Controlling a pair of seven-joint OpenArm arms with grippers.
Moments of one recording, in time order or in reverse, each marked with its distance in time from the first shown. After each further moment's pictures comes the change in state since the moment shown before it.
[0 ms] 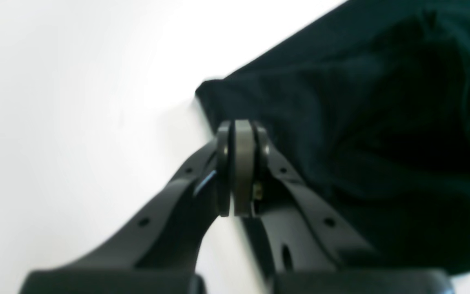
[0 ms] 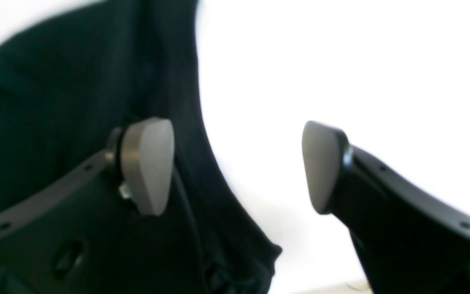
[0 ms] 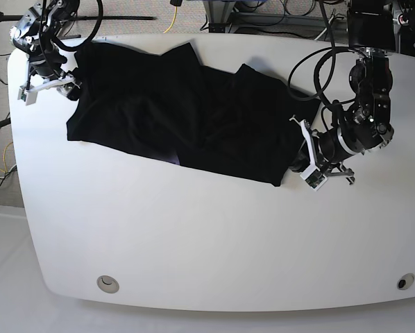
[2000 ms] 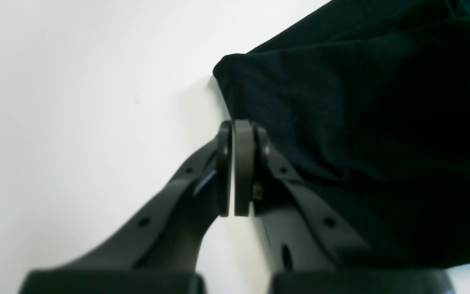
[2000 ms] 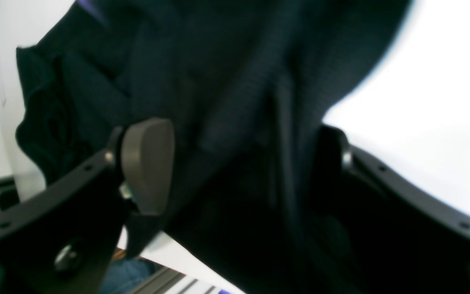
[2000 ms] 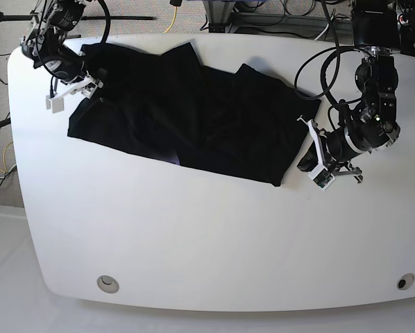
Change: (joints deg) left arm 0.7 -0.9 -1.3 -0.1 -0.1 0.0 -0.1; right arm 2.8 0.8 -4.5 -6.0 21.4 5.4 -13.7
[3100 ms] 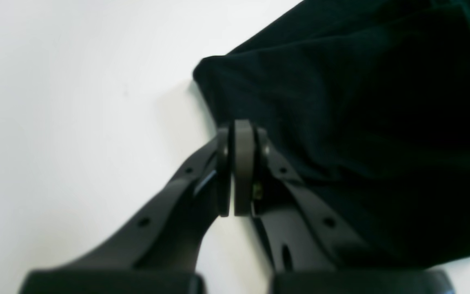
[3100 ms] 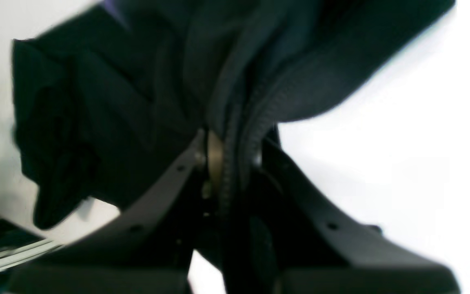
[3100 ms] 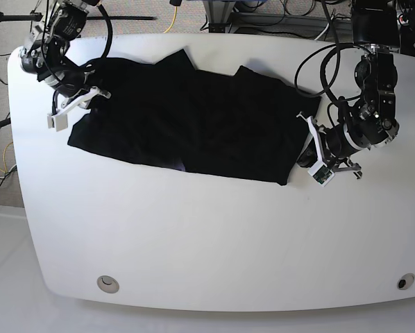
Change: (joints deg) left arm 1.1 0.0 0.1 -0.1 0.0 0.0 -0.1; right arm 1.6 0.1 -5.4 11.1 -5.3 -0.4 1.6
